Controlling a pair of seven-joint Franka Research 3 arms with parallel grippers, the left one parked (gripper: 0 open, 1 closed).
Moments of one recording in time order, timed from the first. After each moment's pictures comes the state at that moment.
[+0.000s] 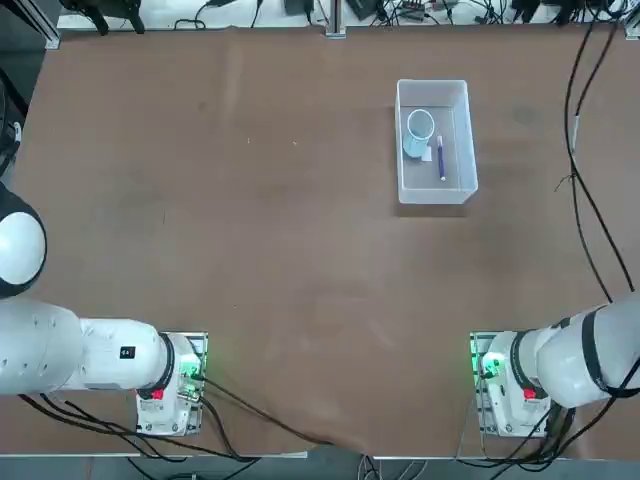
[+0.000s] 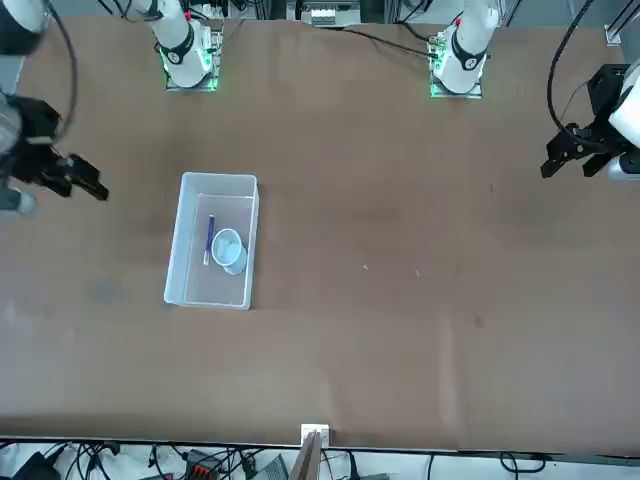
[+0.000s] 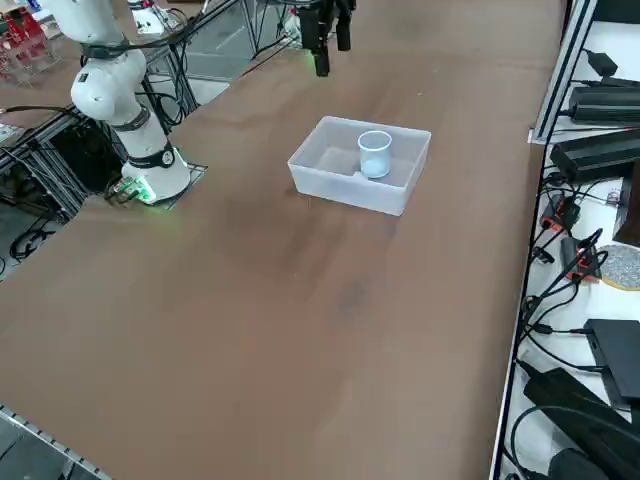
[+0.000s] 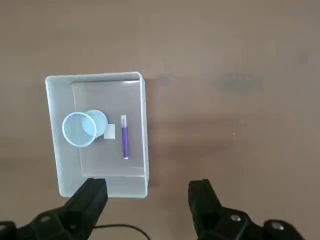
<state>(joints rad) 0.38 0.08 -0.40 -1.54 0.09 1.60 0.04</state>
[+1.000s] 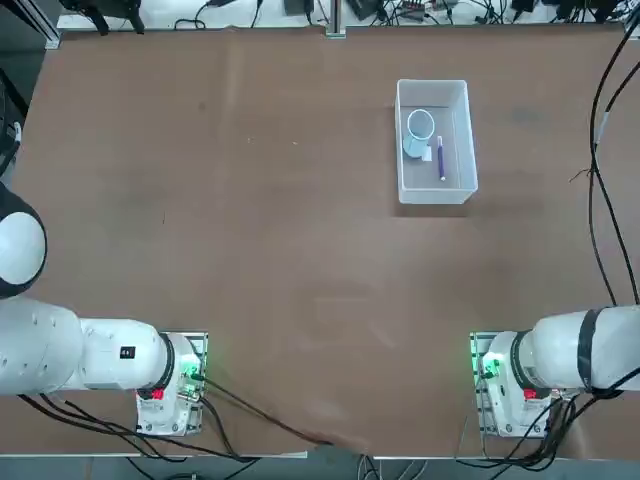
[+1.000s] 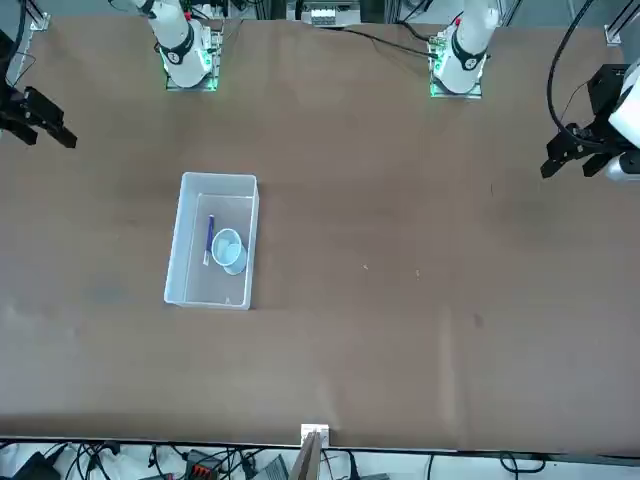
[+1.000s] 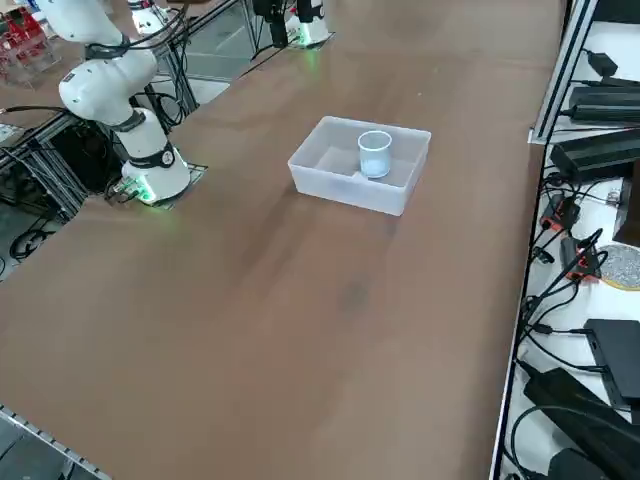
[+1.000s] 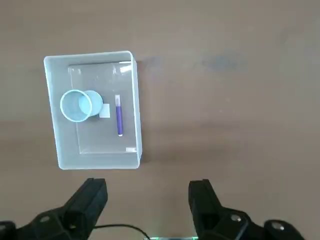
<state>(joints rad) -0.04 -0.06 0.00 -1.57 0.05 1.49 0.05</state>
